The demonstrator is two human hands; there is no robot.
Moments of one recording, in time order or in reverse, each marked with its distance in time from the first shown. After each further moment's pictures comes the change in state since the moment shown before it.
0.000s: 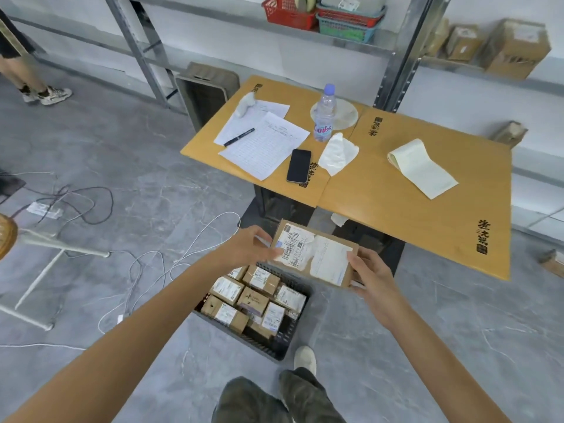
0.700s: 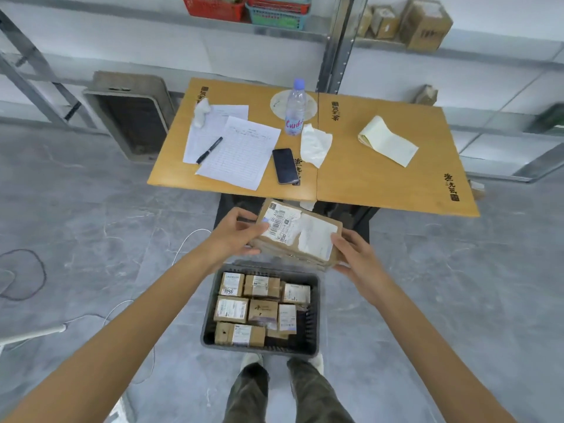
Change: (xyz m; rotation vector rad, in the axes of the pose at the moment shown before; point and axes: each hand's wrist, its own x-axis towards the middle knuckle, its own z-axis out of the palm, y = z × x) left_hand 0.053 -0.042 -0.155 -0.318 -0.202 0.163; right_hand 0.007 -0.009 0.172 0.115 0.257 -0.031
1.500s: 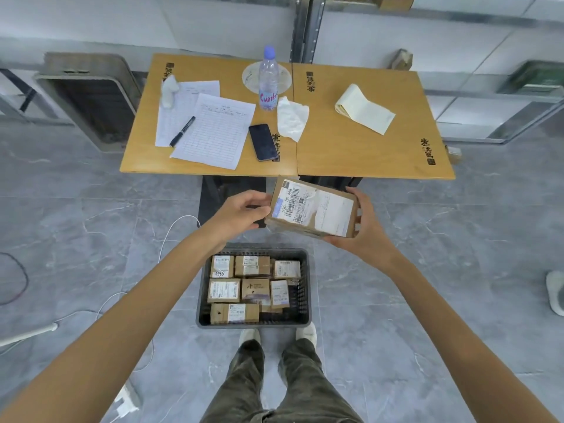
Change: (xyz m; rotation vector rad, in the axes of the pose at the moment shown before) left_hand -0.005 0.007 0.037 0.200 -0.146 0.106; right_hand -0.016 0.007 -0.051 -0.568 0.035 -0.383
